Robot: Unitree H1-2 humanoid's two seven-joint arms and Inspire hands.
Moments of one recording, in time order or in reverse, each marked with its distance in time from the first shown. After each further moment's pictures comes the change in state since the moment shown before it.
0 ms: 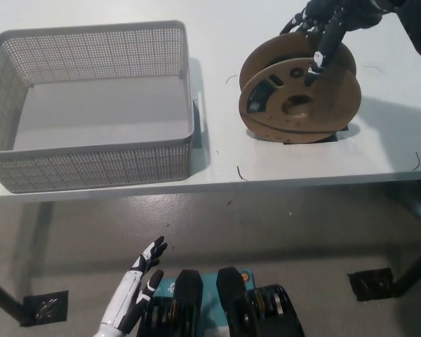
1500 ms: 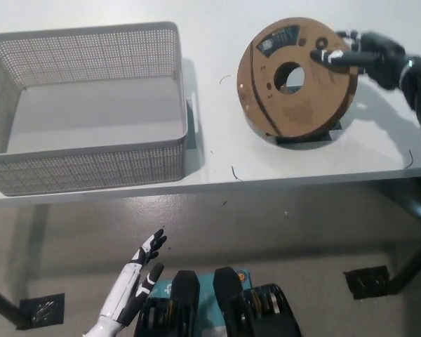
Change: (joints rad) left_arm -0.022 0.010 0.001 0.000 0.010 0.001 0.000; right_arm 0.335 -0.003 -0.776 0.060 0.221 -0.020 -0.525
